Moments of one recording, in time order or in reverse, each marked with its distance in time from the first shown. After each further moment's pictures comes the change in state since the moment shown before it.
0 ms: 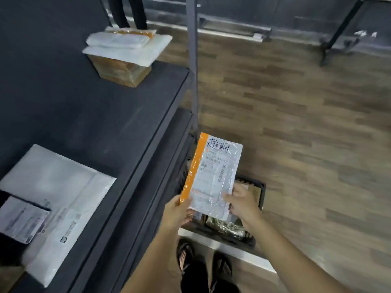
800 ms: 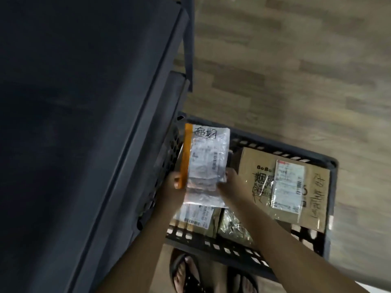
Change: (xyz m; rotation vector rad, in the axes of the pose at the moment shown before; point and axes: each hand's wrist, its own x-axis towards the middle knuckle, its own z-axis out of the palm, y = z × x) left_hand 0.401 -0.193 0.001 0.541 0.007 0.010; right_hand 0.340 0.218 0.099 -0.438 0.056 0.195
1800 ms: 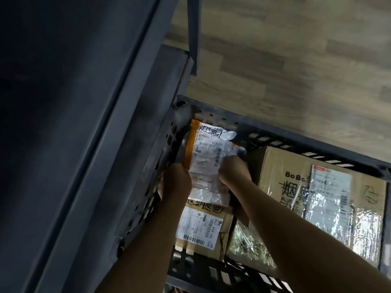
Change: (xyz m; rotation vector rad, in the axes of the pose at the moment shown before) left_hand 0.105 -0.018 0.042 0.358 0.192 0.022; right_hand 0.120 0.003 0.032 -0.266 0.041 0.084
